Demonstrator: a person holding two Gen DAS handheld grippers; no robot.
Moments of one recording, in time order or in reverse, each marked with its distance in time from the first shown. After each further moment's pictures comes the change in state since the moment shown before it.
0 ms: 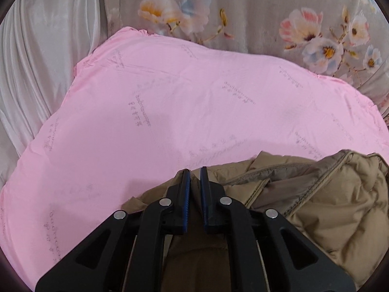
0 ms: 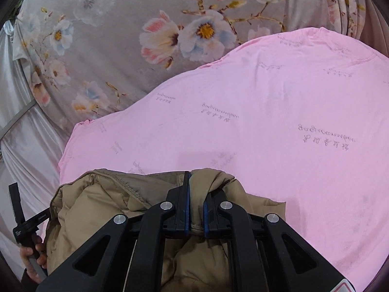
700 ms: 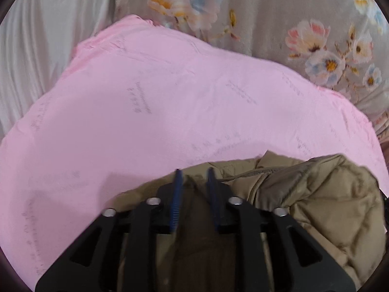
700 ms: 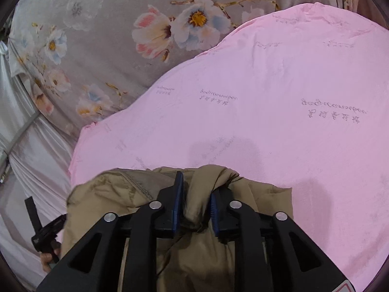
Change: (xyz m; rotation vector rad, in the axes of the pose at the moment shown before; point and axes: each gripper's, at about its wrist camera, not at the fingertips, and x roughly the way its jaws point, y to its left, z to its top) left arm -0.007 0.030 -0.010 -0.121 -0.036 -0.072; right arm -0.029 -0.027 0.000 0.144 -0.024 0.138
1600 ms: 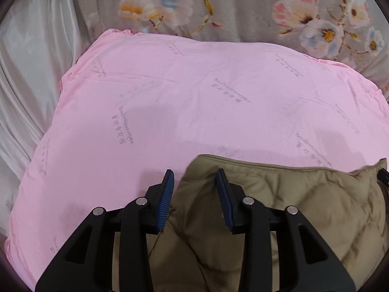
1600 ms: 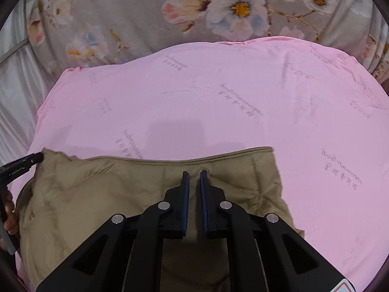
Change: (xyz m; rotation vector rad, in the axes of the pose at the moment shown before) left arm 0.042 -0.058 0.046 0.192 0.127 0.100; right arm 0.084 0.062 0.011 -0.343 0.197 -0.307
